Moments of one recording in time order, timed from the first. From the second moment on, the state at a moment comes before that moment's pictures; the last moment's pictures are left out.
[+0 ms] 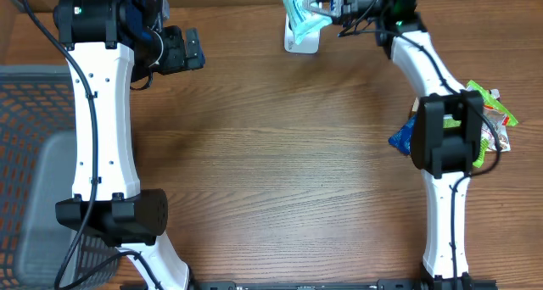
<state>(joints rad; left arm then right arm) 0.00 1.95 2.34 -1.61 0.10 -0.19 0.12 2.49 2.18 0.44 -1.47 1.23</state>
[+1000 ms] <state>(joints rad) 0.00 1.95 2.34 -1.61 0.10 -0.19 0.17 2.22 2.03 0.22 -1.56 1.12</state>
